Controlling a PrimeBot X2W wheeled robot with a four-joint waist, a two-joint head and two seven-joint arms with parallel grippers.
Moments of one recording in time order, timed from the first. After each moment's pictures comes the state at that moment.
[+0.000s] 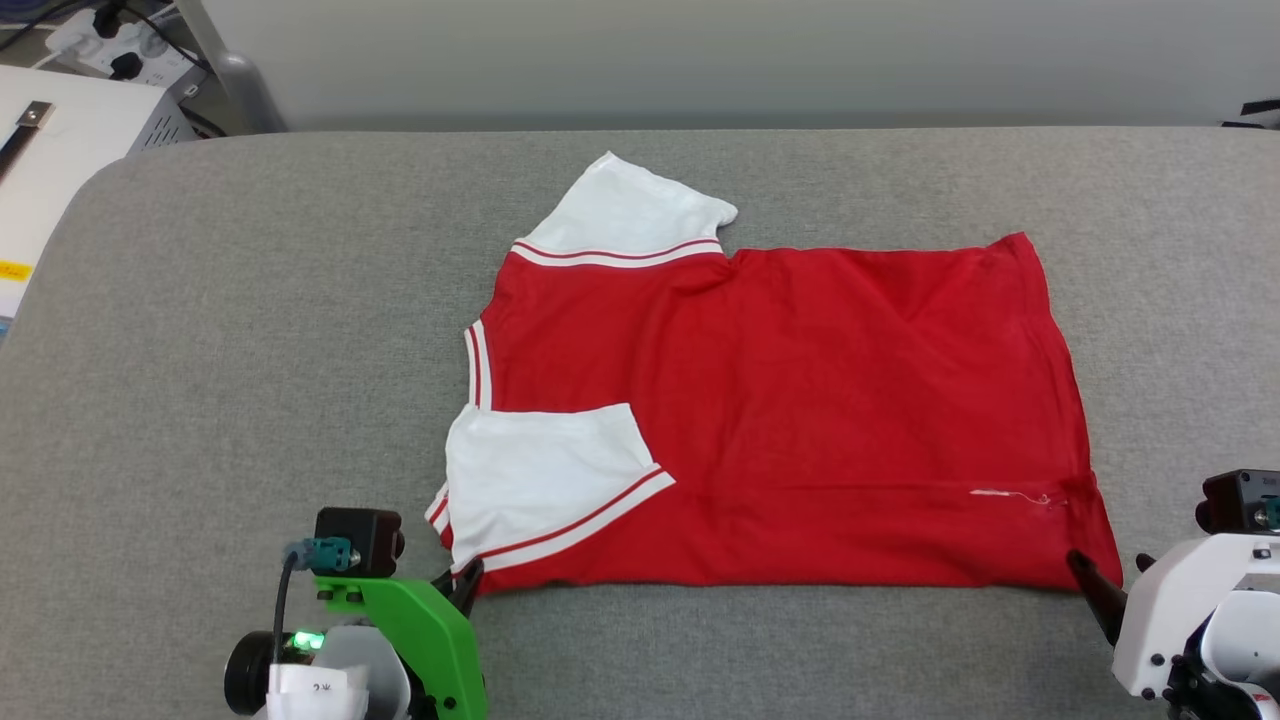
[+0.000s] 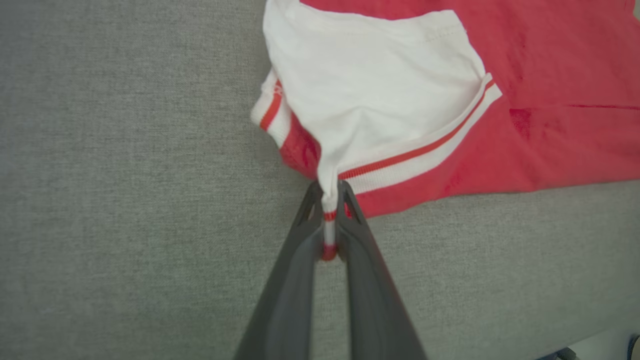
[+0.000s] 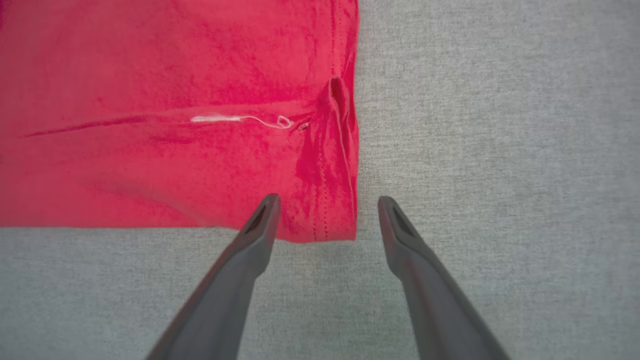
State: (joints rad) left arm -0.13 0.50 -0.58 0.02 -0.81 0.26 0.26; right arm 0.00 -0.19 -0.14 -0.02 0.34 0.13 0.66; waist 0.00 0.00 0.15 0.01
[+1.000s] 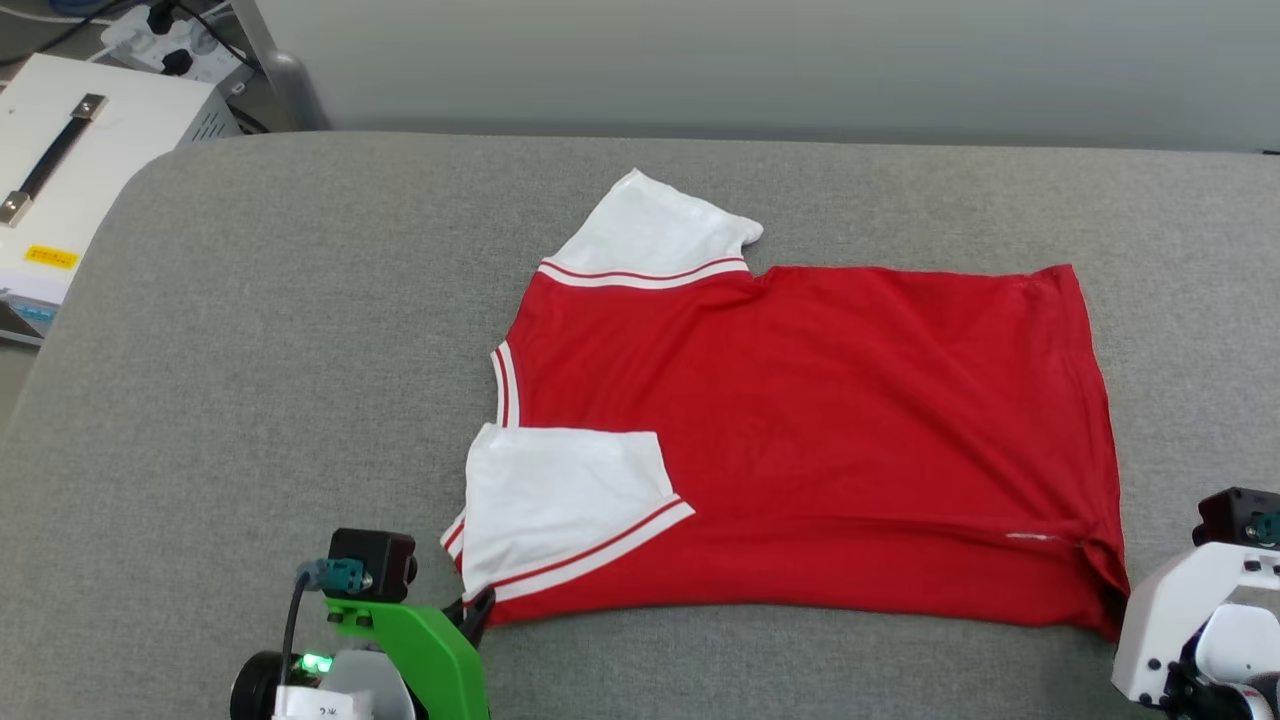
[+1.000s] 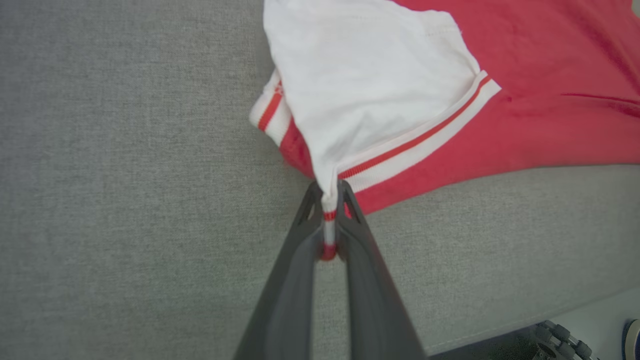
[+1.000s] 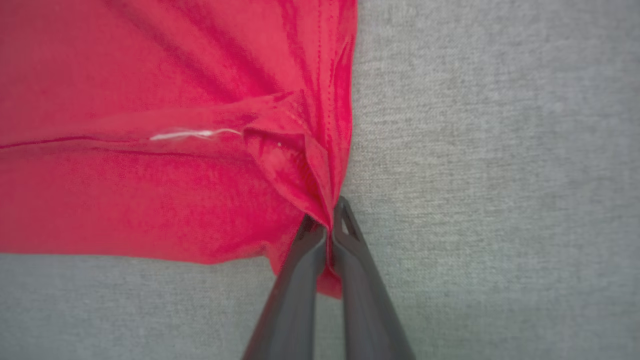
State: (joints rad) left arm -0.10 0.53 -0.61 -0.05 -0.81 0.27 0.28; right arm -0.07 -0.17 -0.19 0.20 0.31 0.13 0.66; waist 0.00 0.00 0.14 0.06
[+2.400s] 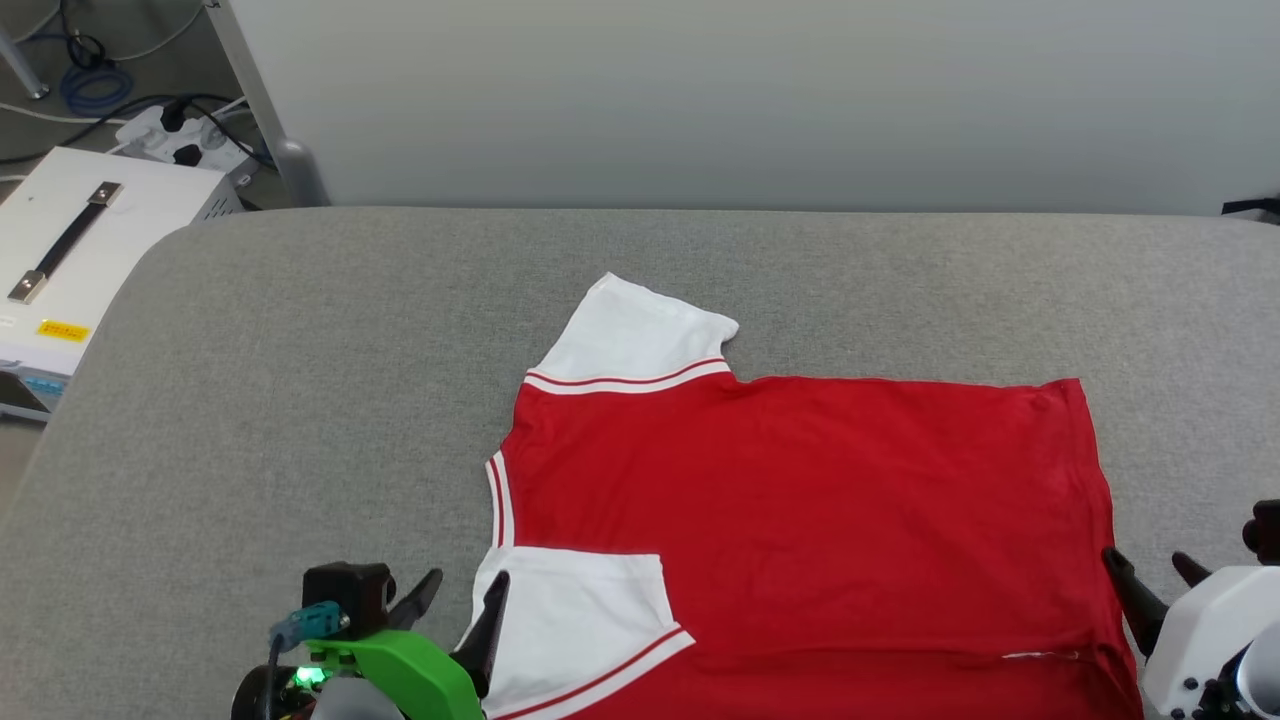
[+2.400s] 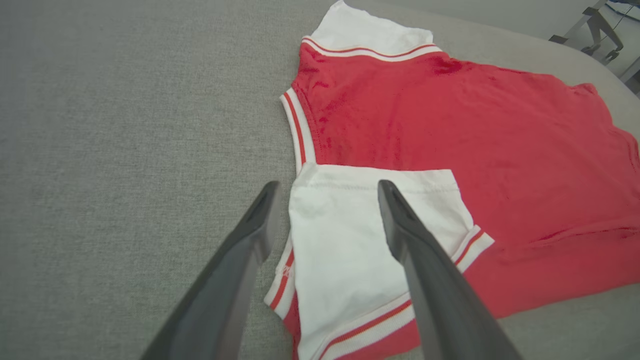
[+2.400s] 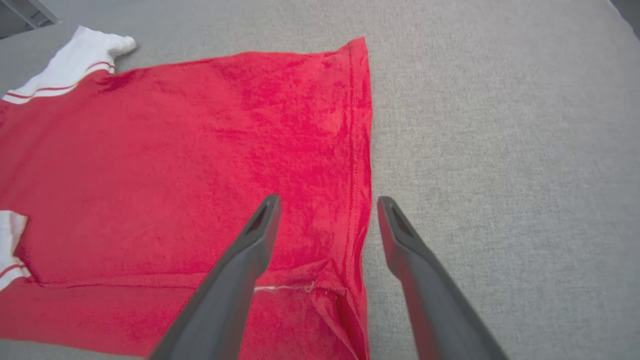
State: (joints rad) left arm -0.06 0.48 -0.60 0.07 -0.78 0.21 0.03; right arm 0.06 -0.22 -0.17 -0.02 0.37 0.13 0.54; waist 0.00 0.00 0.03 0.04
